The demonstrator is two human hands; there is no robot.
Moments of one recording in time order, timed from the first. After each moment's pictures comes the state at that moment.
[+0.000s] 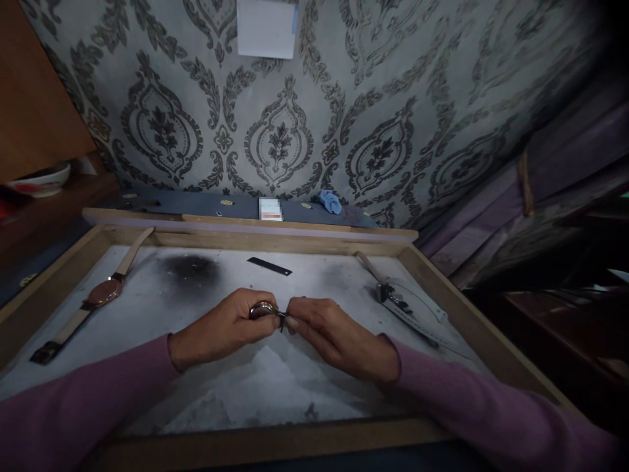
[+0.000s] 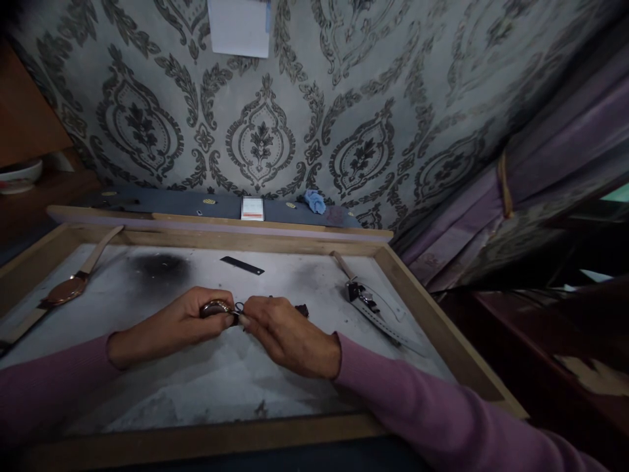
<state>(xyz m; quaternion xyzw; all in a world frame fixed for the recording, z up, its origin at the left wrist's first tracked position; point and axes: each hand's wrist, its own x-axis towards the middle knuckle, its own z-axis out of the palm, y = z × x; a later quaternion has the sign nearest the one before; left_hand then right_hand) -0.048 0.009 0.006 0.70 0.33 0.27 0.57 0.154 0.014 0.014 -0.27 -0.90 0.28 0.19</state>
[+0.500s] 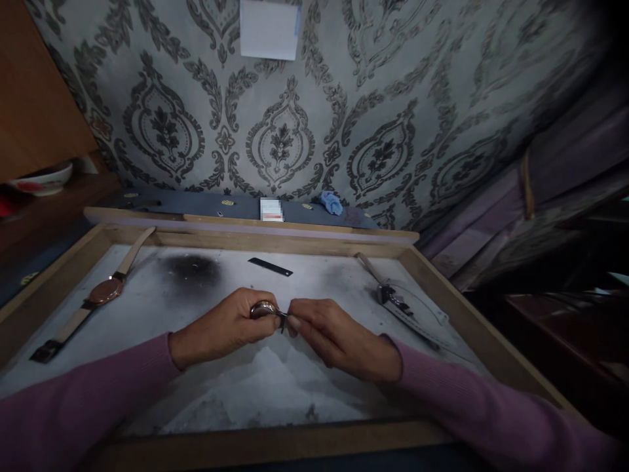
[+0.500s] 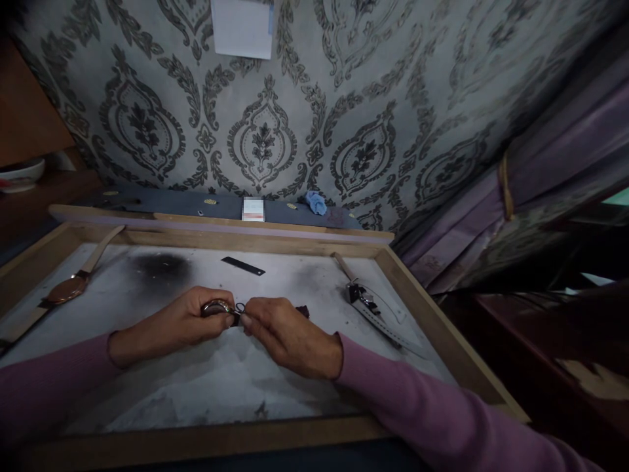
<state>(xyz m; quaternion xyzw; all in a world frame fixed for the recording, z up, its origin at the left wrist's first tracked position) -0.047 0.010 0.008 0.69 0.34 0.27 0.58 0.155 0.012 0.021 -0.27 -0.88 0.34 0.19</state>
